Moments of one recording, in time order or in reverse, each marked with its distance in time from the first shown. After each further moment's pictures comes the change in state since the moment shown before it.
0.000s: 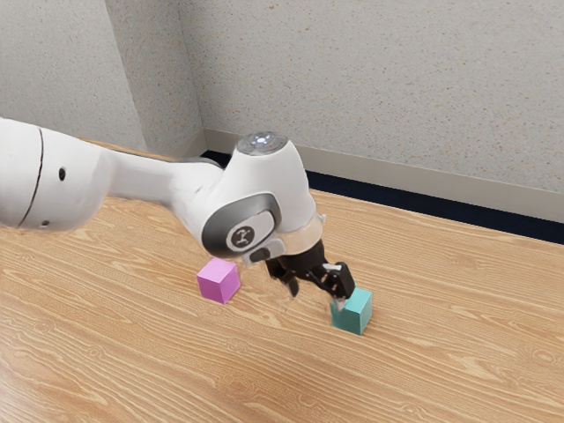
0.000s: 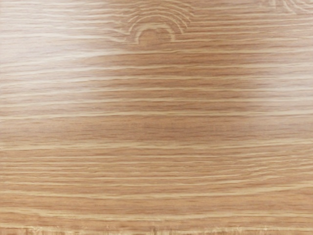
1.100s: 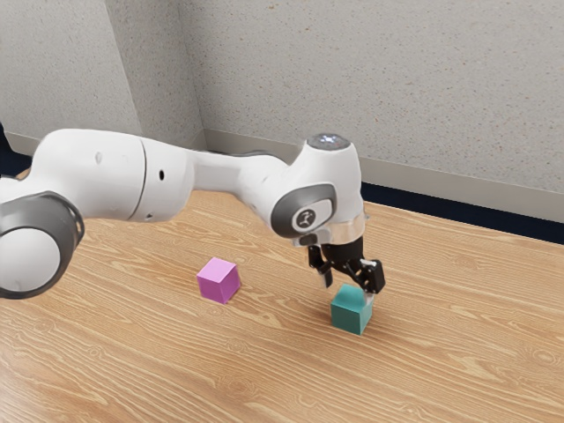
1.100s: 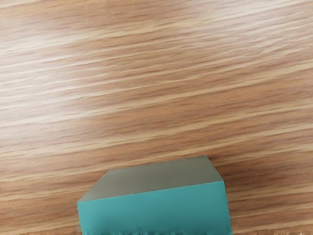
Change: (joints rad) arm -0.024 0.409 0.011 0.449 0.149 -0.206 0.066
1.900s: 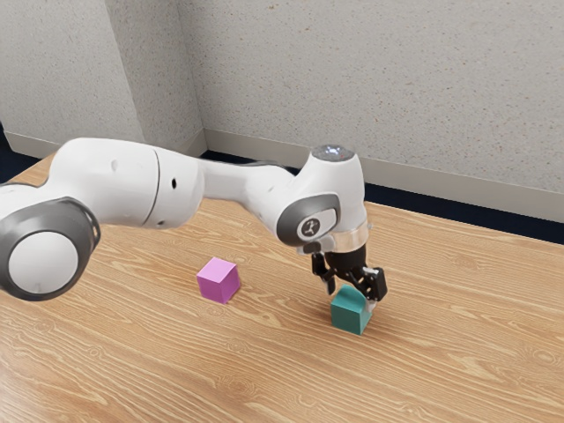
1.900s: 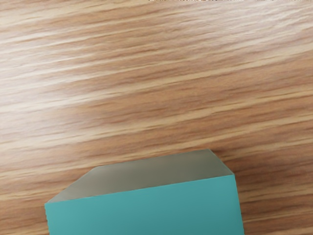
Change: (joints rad) arm 0.000 0.071 0.003 0.043 0.015 0.010 0.004
